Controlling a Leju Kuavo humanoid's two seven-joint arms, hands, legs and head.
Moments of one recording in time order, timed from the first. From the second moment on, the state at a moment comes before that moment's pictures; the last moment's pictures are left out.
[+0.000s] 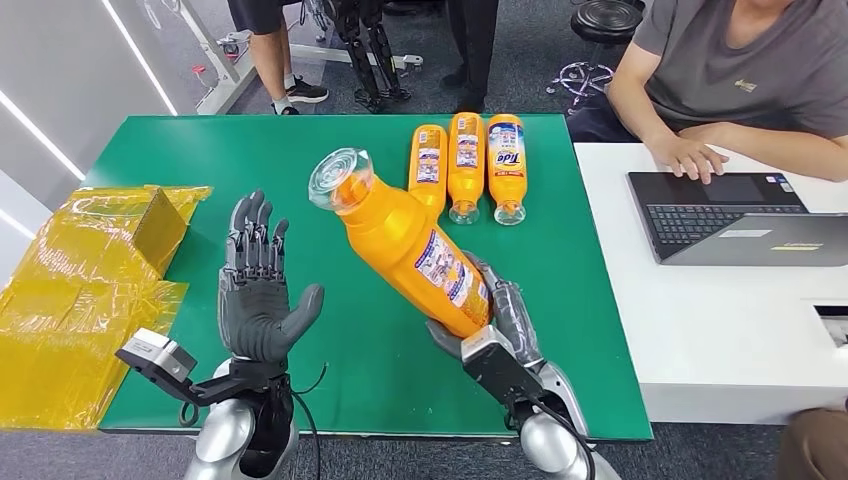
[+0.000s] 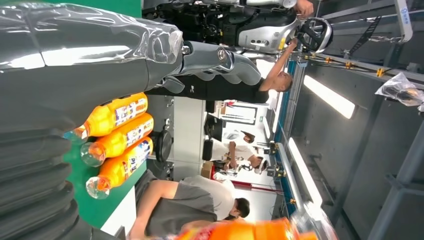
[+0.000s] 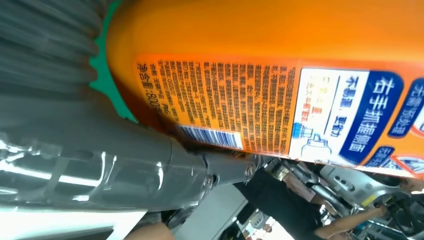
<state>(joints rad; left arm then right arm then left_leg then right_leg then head) -0.12 -0.17 -0.42 -1.60 0.09 0.25 -0.70 -0.18 0.01 0.57 -1.47 0.39 -0.30 -0.29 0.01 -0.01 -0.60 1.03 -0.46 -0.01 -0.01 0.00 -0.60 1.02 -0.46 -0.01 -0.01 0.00</state>
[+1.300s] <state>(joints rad) -0.11 -0.18 -0.41 -1.61 0.12 0.22 -0.63 -0.20 0.00 0.63 -1.41 0.54 -0.02 -0.23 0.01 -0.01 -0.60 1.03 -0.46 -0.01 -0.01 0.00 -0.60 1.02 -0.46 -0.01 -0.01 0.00</state>
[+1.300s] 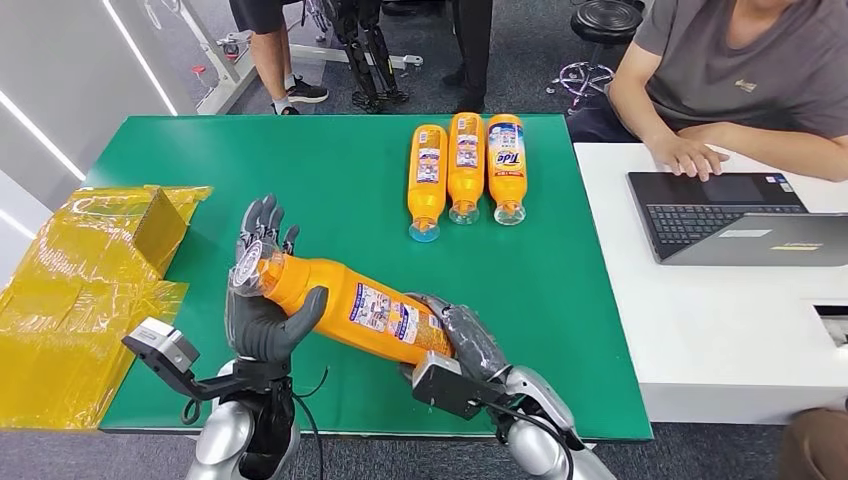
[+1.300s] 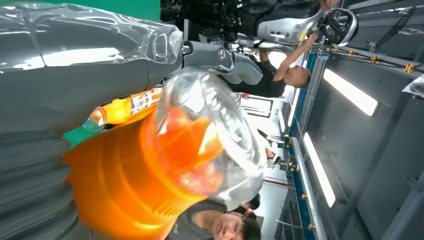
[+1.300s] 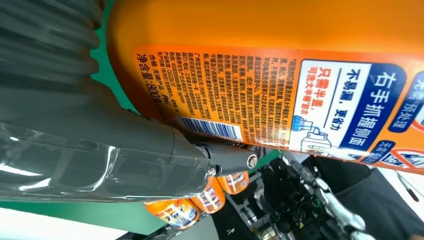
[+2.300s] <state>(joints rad) -0.10 -0.19 -0.40 -1.57 0.01 0.11 -0.54 -0.10 -0.01 0.57 -1.43 0.58 0.00 -0.27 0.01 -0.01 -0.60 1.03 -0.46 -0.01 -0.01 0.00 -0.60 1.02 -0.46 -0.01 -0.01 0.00</state>
